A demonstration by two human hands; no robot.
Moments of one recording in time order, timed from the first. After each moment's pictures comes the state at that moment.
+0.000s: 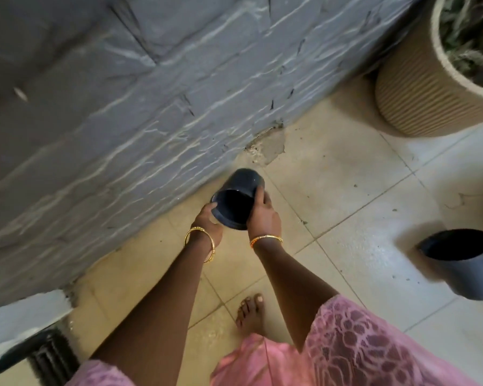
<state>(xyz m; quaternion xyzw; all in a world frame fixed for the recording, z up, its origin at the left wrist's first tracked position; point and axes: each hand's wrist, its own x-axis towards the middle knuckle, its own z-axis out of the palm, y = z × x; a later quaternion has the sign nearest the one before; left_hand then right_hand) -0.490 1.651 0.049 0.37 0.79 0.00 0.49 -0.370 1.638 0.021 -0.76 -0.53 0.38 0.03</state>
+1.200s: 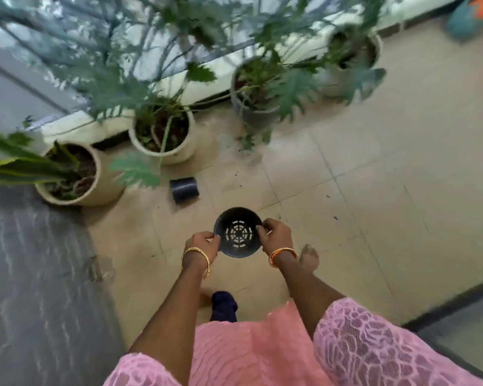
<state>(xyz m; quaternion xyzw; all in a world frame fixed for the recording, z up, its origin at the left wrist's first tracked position) -0.183 1.332 0.425 0.77 0.40 -0.32 0.38 -0.161 1.153 0.395 -0.87 0.17 0.24 0.39</state>
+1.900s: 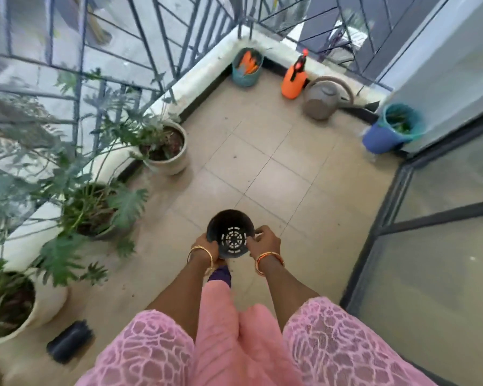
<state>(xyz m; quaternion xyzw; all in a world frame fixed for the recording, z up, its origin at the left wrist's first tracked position) 0.023 0.865 0.478 0.79 0.15 -0.44 0.39 -0.057 0.734 0.528 -0.72 0.50 0.09 0.47</state>
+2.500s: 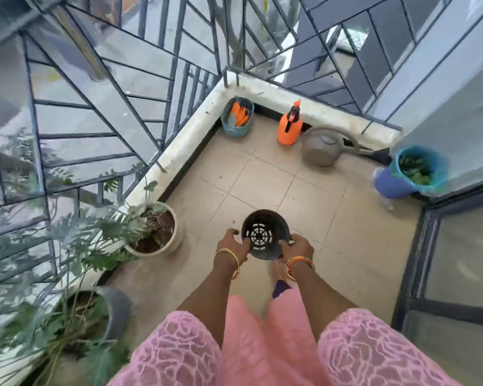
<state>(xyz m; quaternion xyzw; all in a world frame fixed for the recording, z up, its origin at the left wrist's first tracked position) 0.290 0.589 0.548 0.85 0.04 -0.38 0.37 0.198 0.464 0.546 -0.63 0.58 0.05 0.51</state>
